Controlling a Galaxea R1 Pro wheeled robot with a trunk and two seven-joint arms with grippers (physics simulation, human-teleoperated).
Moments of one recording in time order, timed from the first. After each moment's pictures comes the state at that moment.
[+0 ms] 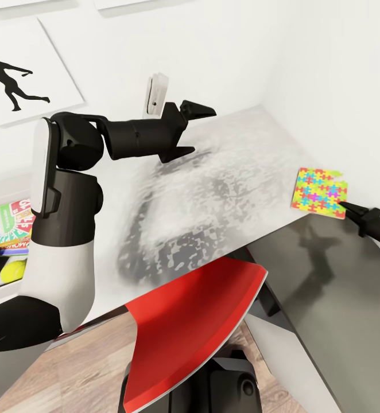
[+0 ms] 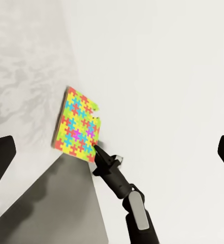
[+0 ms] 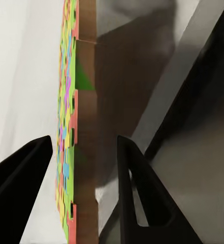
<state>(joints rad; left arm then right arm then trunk) -1.31 -0.10 -0.20 -1.60 1.99 0.86 0.99 -0.98 -0.62 -0.27 -0.67 -0.91 0.76 0.72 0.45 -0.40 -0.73</state>
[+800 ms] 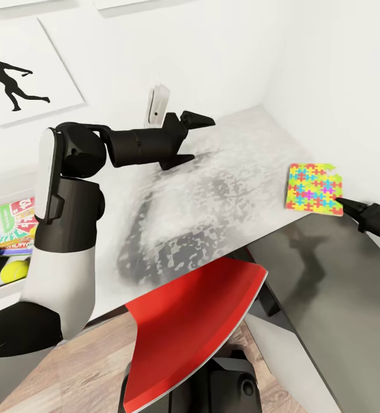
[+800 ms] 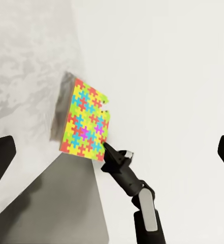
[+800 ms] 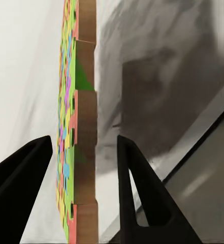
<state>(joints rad) -1.27 -0.11 -0.20 -1.61 1.99 0.86 0.99 -0.91 -0.62 -0.27 -0.87 -0.92 0.85 0.71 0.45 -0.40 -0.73</state>
